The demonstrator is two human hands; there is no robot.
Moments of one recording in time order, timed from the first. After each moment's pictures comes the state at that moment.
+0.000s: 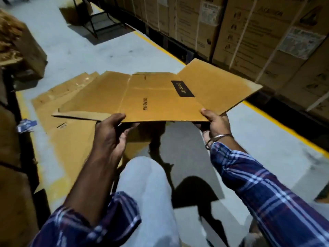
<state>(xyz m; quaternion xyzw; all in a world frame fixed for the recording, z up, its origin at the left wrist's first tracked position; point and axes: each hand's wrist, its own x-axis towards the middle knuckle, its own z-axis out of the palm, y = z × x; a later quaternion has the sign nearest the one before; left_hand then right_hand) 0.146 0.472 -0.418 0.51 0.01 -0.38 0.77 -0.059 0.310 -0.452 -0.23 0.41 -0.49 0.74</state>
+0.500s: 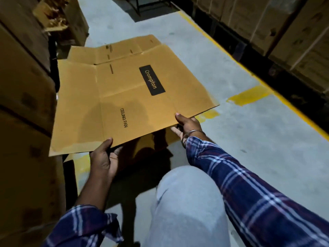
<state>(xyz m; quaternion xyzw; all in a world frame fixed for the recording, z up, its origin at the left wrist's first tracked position) 0.295 0.602 -0.585 0.47 0.21 -0.24 0.83 0.161 0.371 -0.538 -0.27 0.46 -0.24 0.81</state>
